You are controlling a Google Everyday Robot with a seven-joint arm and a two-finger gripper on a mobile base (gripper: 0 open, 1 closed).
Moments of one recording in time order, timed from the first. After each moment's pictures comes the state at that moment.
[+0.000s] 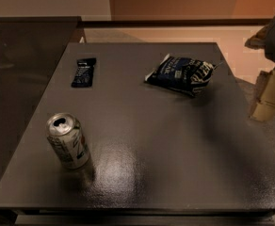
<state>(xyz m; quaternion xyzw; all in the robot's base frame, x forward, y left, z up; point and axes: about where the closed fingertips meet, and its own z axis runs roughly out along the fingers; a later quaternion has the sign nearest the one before) 0.438 -0.217 0.976 -0.60 0.78 -0.03 0.16</state>
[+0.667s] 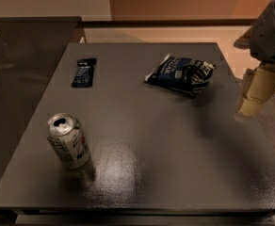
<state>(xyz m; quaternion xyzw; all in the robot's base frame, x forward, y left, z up) 0.456 -0.208 0.966 -0.61 0.78 -0.03 0.15</state>
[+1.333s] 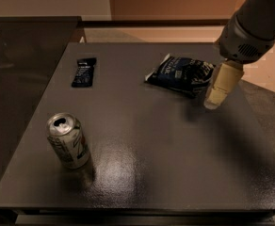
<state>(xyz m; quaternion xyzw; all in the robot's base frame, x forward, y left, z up) 0.520 -0.184 0.930 -0.59 0.79 -0.01 0.17</state>
